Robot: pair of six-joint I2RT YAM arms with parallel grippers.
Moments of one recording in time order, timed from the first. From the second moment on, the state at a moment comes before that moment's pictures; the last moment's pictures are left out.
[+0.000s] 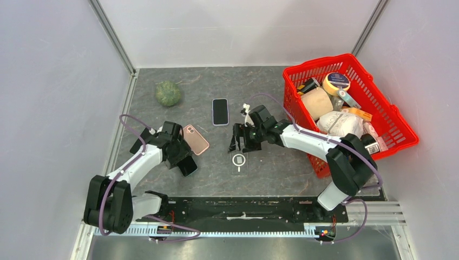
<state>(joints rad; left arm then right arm) -0.24 1.21 0.62 -0.60 -0.13 -0.86 0.68 1.60 1.00 -0.29 -0.38 0.61</state>
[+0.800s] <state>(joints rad) -0.45 1.20 0.67 -0.54 0.01 -0.97 0.85 1.83 1.06 0.00 -0.54 0.76</state>
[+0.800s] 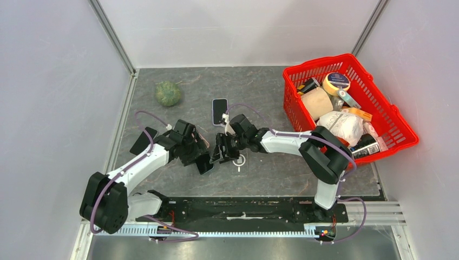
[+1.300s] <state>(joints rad) -0.53 1.26 0.72 -0.51 -0.01 -1.02 0.86 1.84 1.05 0.05 -0.50 0.82</state>
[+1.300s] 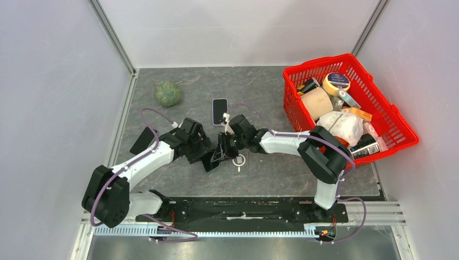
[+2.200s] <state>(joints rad) -0.56 1.13 0.87 -0.49 -0.02 -0.92 0.74 1.51 0.90 -0.16 -0.22 0.85</state>
